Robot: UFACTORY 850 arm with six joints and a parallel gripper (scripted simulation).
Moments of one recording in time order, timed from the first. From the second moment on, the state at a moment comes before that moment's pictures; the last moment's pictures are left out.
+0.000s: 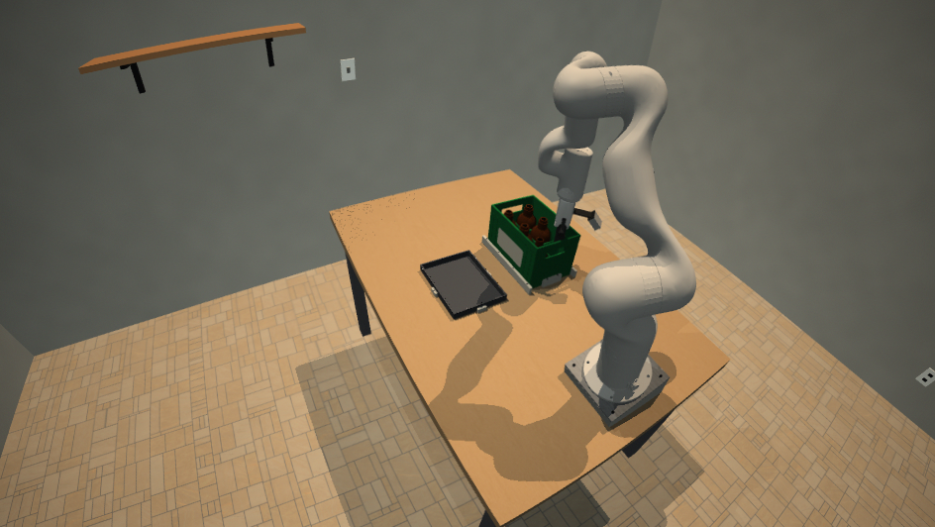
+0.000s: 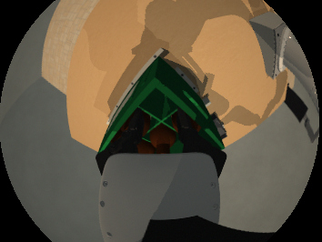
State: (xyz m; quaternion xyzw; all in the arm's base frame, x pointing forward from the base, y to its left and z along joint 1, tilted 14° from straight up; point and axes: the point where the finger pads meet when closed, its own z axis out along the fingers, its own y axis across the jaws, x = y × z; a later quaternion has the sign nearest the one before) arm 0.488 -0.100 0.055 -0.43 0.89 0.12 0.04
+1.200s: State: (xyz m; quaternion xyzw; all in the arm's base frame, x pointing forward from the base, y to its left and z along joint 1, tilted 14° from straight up) arm 0.488 -0.100 0.056 -0.43 0.89 0.12 0.04
